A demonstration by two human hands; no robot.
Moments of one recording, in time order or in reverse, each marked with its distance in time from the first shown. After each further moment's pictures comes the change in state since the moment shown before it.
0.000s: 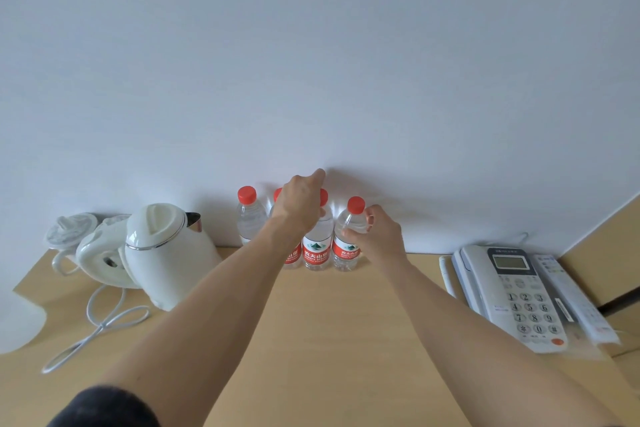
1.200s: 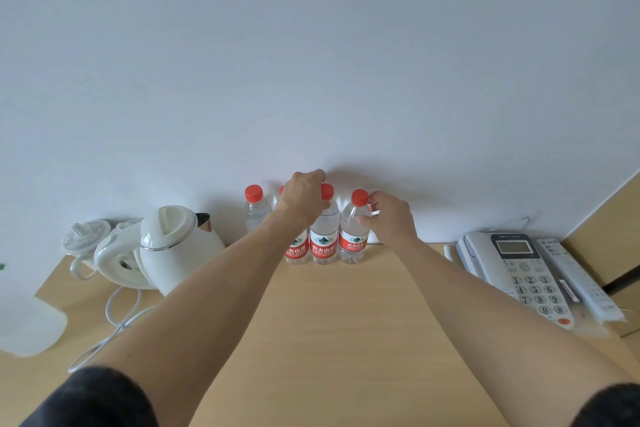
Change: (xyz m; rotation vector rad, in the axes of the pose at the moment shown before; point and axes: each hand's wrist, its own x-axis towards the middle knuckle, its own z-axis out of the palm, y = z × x) left_hand -0.002 0.000 -0.012 -0.070 -0.083 -0.006; right_hand 0.011 -0.013 -0.019 -0.212 -0.018 -0.080
